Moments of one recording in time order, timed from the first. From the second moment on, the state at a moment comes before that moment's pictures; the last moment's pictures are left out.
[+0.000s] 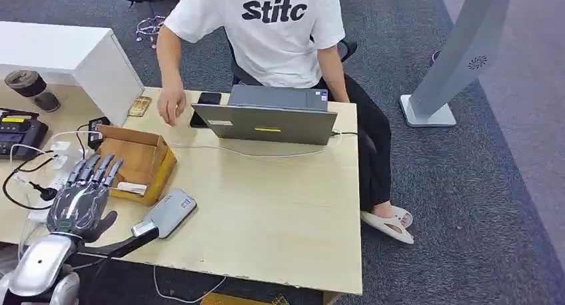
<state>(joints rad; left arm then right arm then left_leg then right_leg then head) 0.12 0.31 0.07 -1.81 -1.56 0.05 -0.01 -0.09 -0.01 1.55 -0.01 -1.43 -0.32 0.07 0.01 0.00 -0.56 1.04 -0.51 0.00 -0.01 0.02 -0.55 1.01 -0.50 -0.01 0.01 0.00</state>
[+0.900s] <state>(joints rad) -0.11 0.37 0.05 -1.44 -1.49 0.04 -0.09 -0.10 -0.02 1.55 -0.01 -1.34 -0.30 0.07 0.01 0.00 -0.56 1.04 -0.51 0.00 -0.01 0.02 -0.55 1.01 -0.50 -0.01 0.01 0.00</state>
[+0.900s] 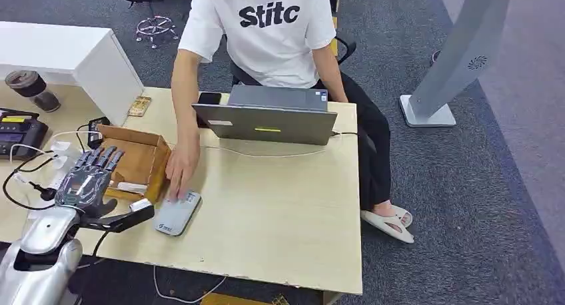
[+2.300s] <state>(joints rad) -0.14 0.41 0.00 -1.27 -1.41 0.15 -0.17 -0.10 -0.03 1.55 -0.01 -1.32 -0.29 0.06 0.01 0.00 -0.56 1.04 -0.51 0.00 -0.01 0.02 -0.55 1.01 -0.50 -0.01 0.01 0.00</state>
